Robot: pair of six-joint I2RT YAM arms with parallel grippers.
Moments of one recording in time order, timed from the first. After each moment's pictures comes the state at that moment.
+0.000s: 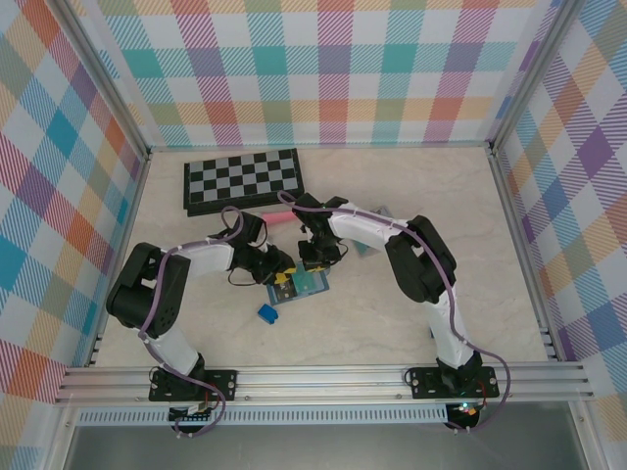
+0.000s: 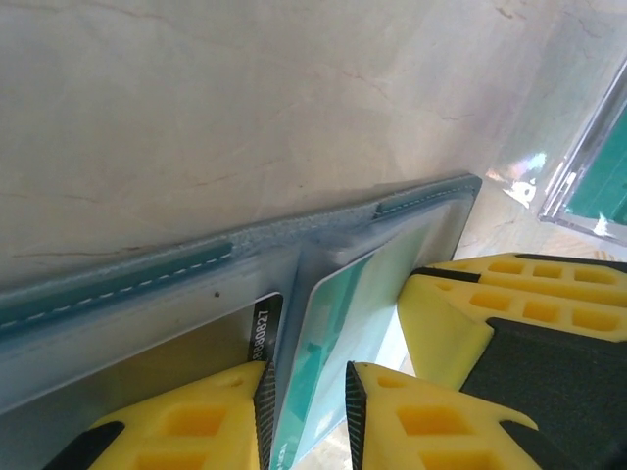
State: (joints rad) left arm -0.38 1.70 0.83 -0.26 0.61 -0.96; right arm 0.77 2.18 1.67 -0.93 -0.22 0.54
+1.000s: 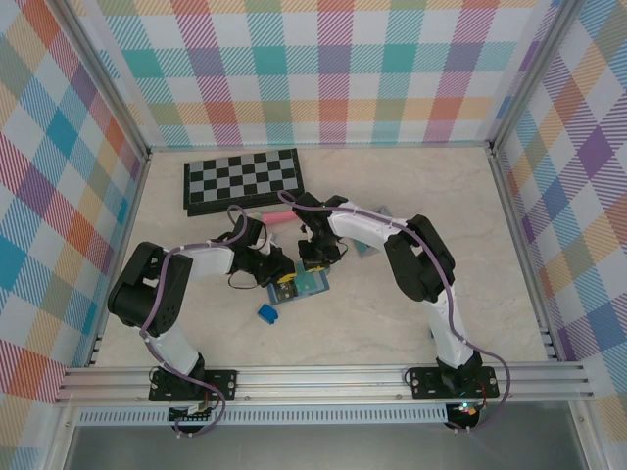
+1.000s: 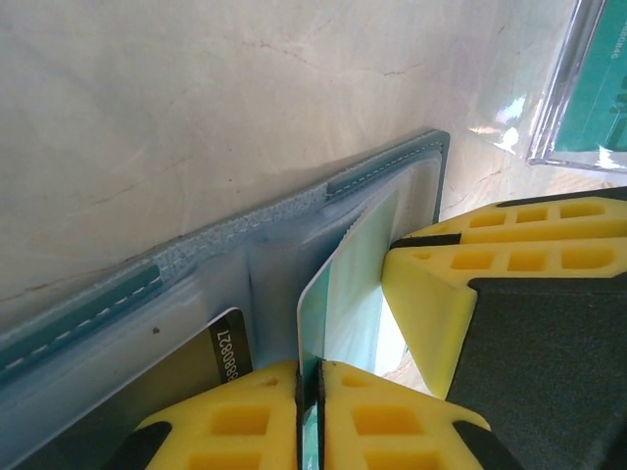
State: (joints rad) left arm -0.38 1.71 0.79 -0.16 0.67 -0.81; right arm 0.77 2.19 1.69 -0.94 -0.24 0.54
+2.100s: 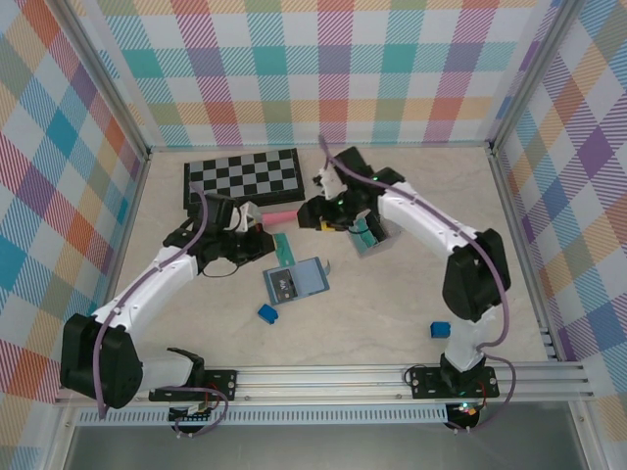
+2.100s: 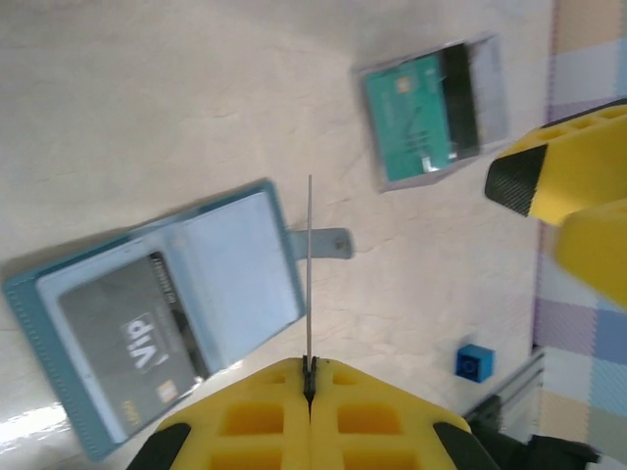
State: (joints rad) left arm -0.33 1.26 0.93 -0.53 0.52 -0.67; right arm 0.59 1.83 1.62 -0.79 -0.60 0.45
